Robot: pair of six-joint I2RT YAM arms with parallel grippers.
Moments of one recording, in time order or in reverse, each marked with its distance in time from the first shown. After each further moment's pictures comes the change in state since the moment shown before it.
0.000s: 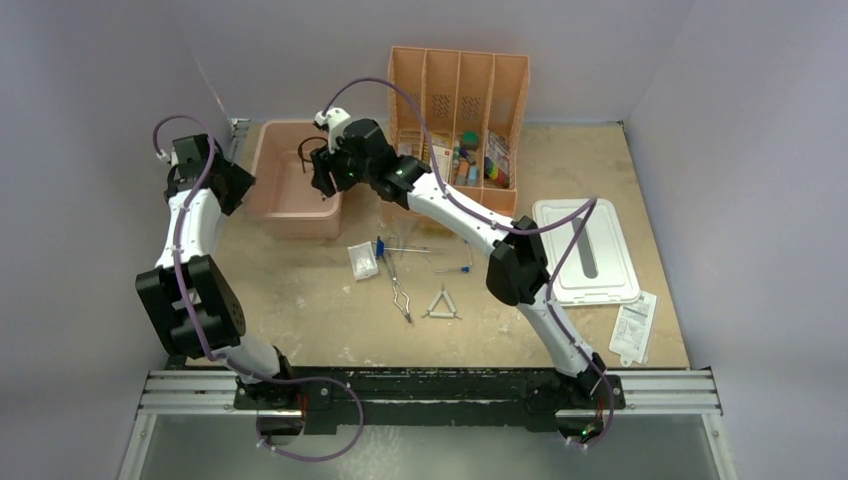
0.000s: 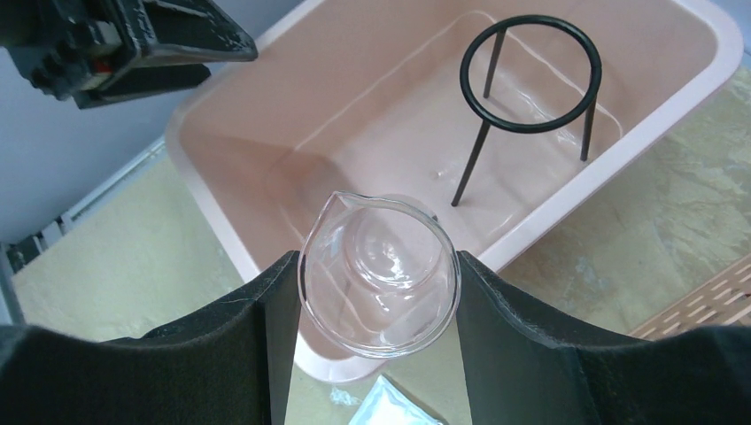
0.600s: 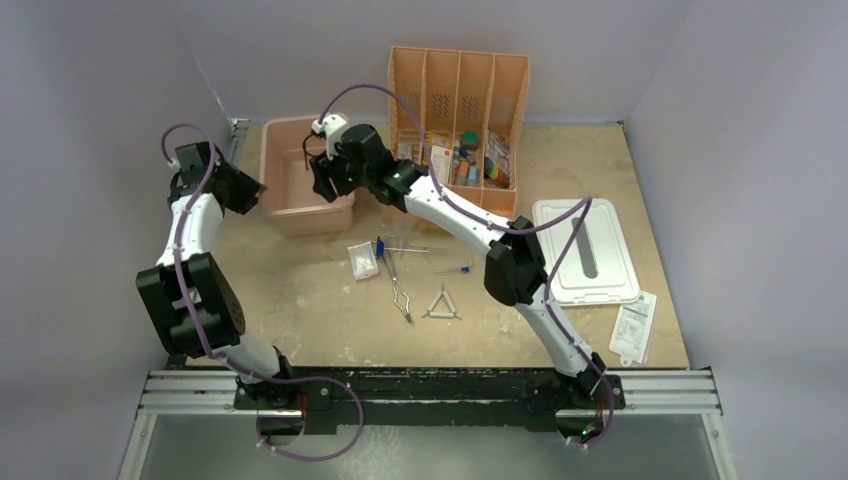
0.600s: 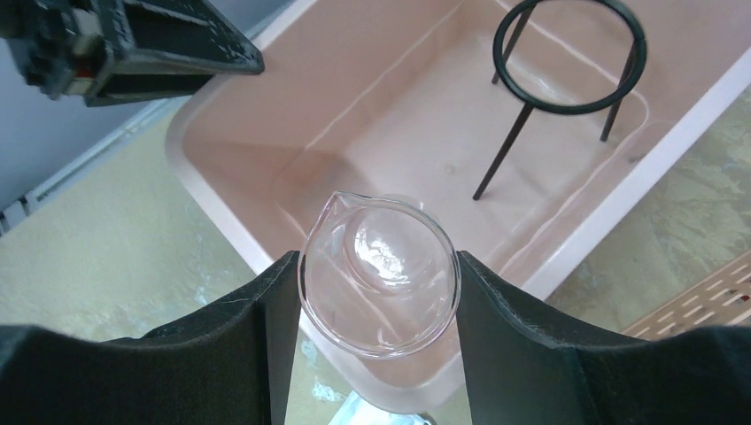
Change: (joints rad) left arm 0.006 0.010 -0.051 0.037 0.191 -0.044; right arm 0.012 0.014 -0.012 -0.002 0.001 -0.051
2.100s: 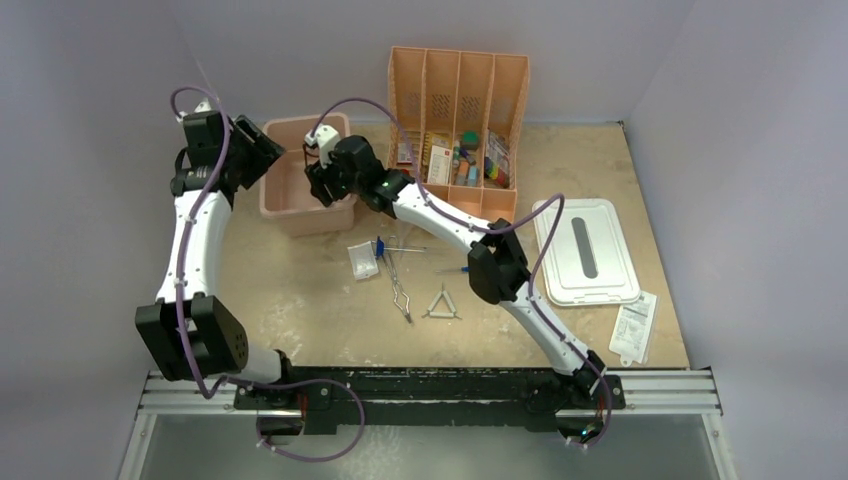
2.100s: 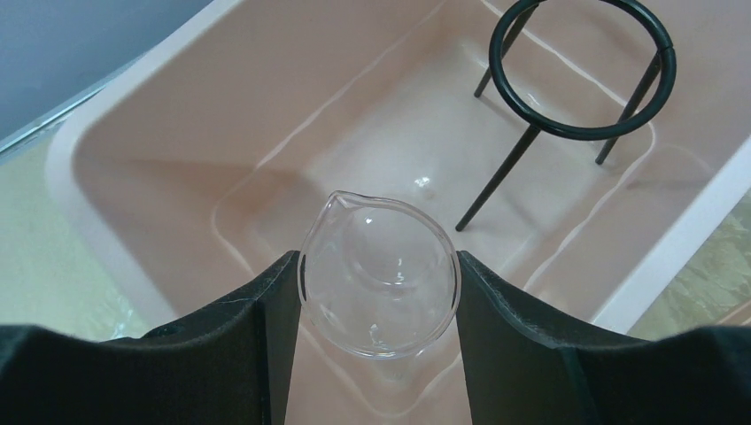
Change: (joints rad) left arm -0.161 -0.169 0.151 -0.080 -0.059 0.070; right arm -0.003 0.183 0.118 0.073 0.046 -0.086
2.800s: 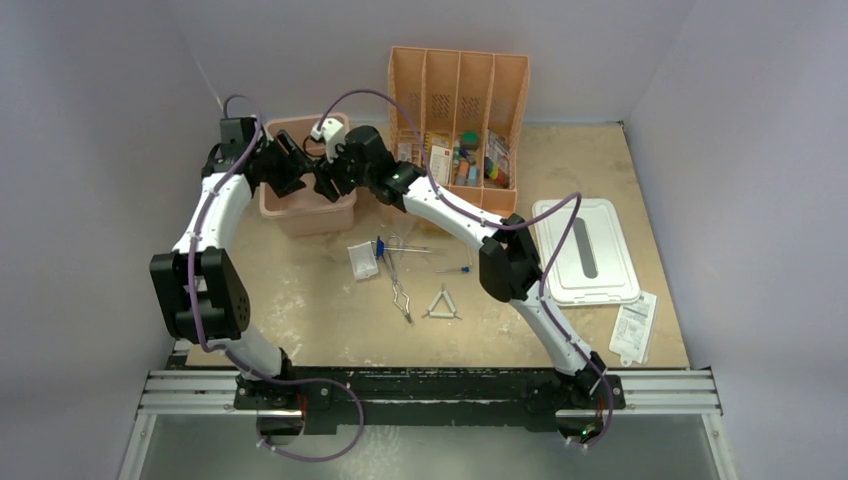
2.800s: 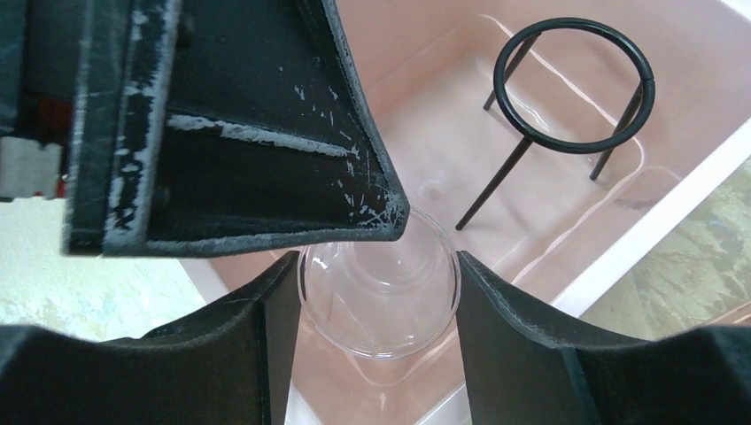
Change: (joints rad) left arm -0.069 0.219 0.001 0.020 0.255 0.018; right arm -0.024 -0.109 -0.106 0.013 -0.121 -0.033
